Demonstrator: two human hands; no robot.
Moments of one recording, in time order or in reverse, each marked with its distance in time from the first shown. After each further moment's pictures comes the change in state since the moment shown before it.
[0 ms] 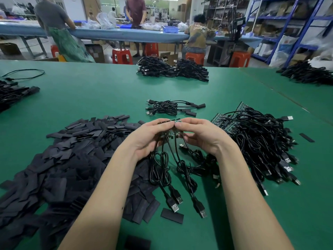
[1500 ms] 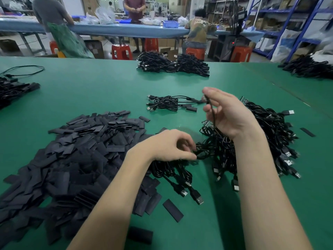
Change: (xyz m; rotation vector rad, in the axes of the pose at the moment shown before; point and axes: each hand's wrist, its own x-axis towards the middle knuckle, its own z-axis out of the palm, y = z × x) left_hand -0.011 -0.009 0.029 1.174 -0.312 0.161; right_hand -0.028 -0.040 -0.012 0.199 0.205 -0.269
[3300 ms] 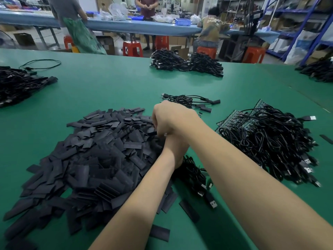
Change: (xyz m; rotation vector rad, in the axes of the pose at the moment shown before) left_hand 0.018 -0.023 0.032 -0.250 0.358 -0.466; right_hand 0.036 0.051 0.148 -1.896 -0.475 -0.203
